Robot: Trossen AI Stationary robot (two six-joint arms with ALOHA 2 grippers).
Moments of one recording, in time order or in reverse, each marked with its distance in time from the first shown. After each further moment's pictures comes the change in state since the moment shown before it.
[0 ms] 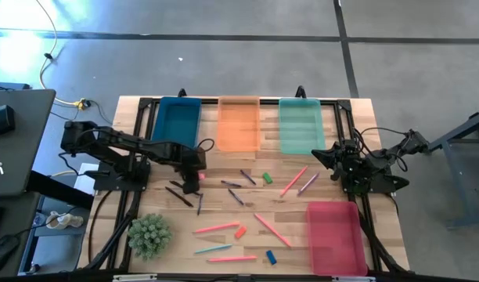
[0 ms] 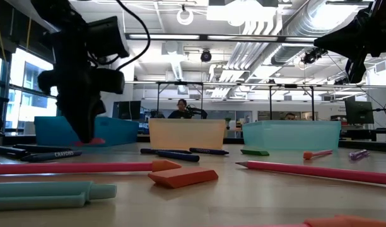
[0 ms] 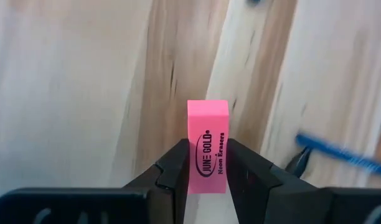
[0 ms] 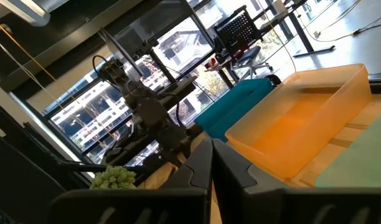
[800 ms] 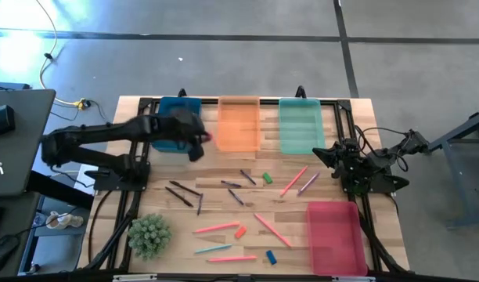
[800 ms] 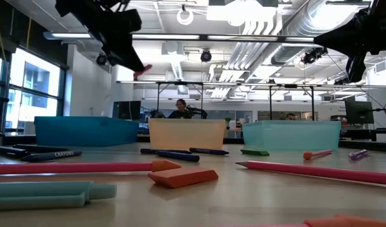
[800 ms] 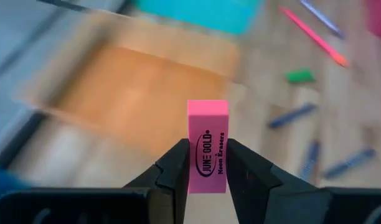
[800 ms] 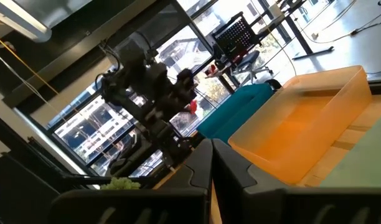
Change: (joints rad) left arm 0.276 -0.290 0.219 -0.017 -0.132 0.213; right arm 0.000 0.000 0.000 0.039 0.023 0.019
